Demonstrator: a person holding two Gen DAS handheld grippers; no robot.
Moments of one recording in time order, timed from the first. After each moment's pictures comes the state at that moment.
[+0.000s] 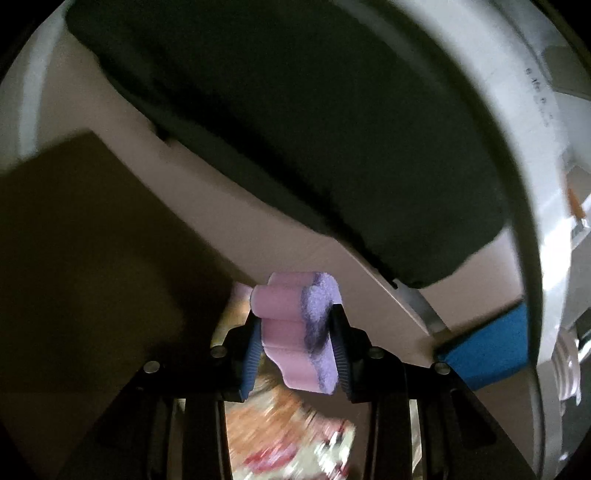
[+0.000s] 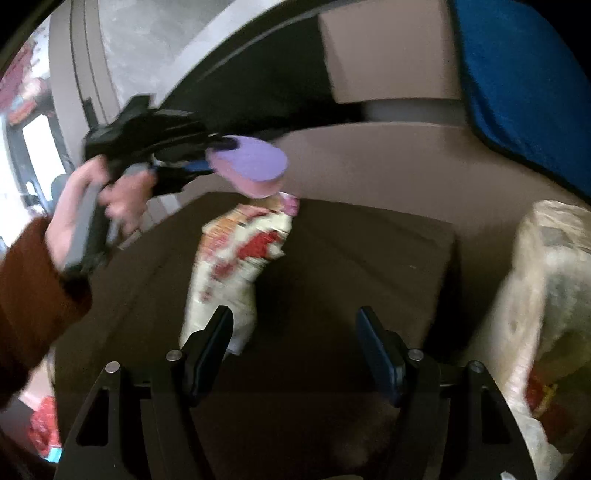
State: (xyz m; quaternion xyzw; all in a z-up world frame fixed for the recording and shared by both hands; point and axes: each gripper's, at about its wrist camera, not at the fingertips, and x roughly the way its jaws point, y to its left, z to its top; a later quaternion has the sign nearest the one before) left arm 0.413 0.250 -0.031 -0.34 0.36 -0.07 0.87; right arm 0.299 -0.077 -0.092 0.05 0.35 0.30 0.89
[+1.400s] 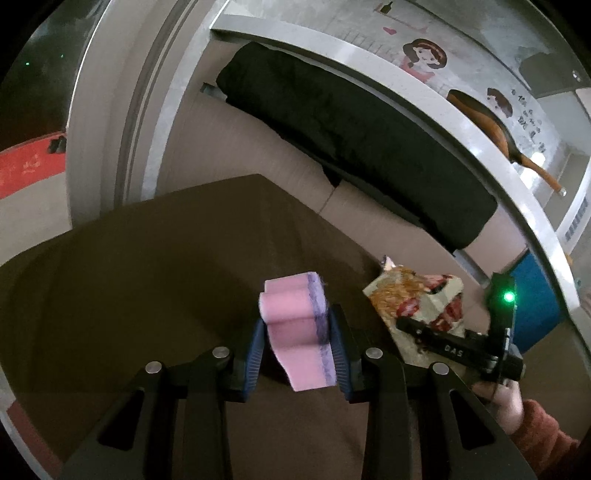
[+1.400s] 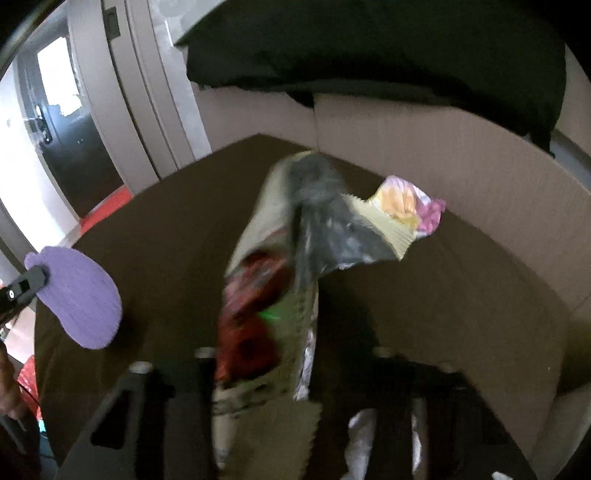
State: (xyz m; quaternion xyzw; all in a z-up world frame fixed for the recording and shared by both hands) left arm 0.167 0.358 -0.074 -0.27 0.28 0.05 0.92; right arm 0.350 0.114 -0.099 -0.09 0.42 0.34 0.84
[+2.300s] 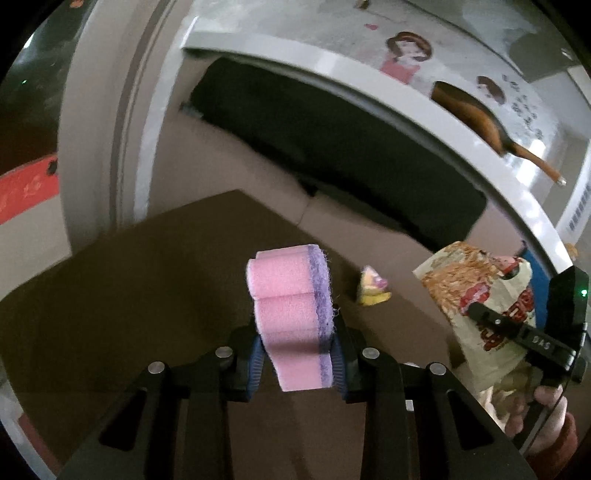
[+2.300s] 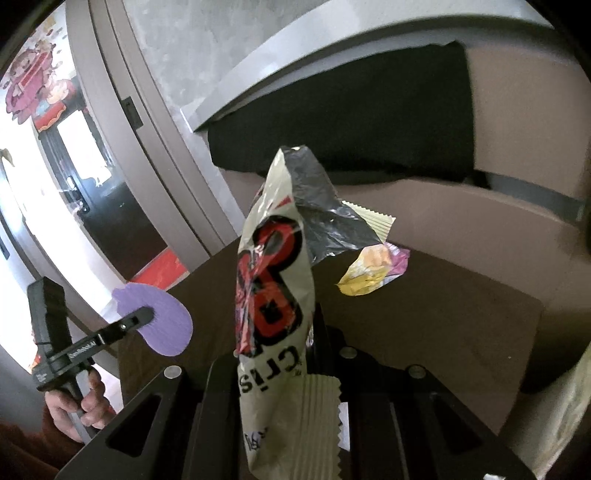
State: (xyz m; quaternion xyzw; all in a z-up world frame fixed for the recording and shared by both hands) left arm 0.194 0.312 -0.028 -0.24 0.28 0.05 0.93; right arm 0.327 0.021 -0.006 0.05 0.36 0.39 0.85
